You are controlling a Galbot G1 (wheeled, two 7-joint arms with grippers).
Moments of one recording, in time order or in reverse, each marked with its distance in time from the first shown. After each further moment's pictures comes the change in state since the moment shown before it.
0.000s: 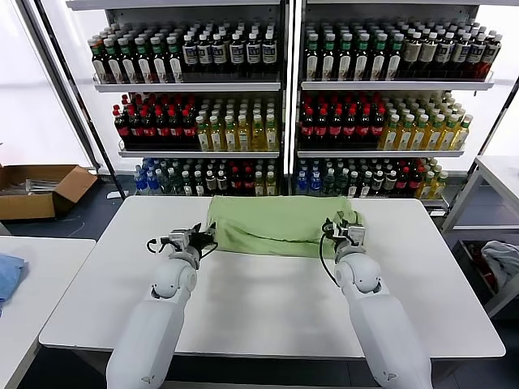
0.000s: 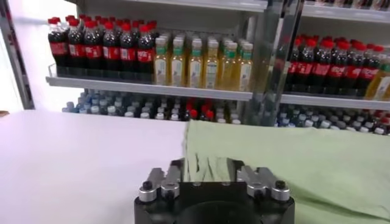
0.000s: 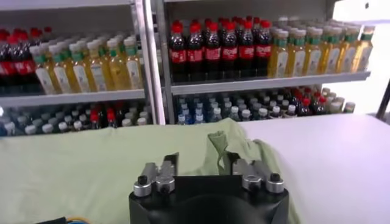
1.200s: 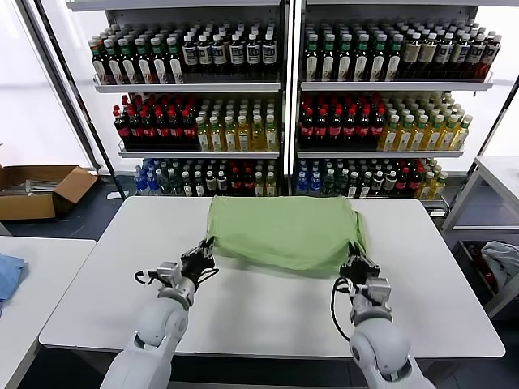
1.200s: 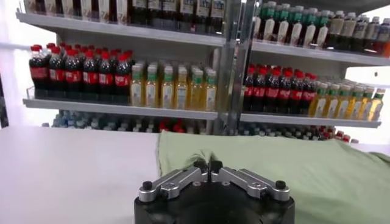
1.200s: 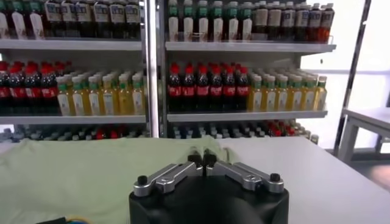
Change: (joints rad) left arm 0.219 0.030 -0.010 -0.265 -0.011 -0.079 0.067; right arm -0.244 -0.070 0.018 0.297 -0.133 0.037 -0.005
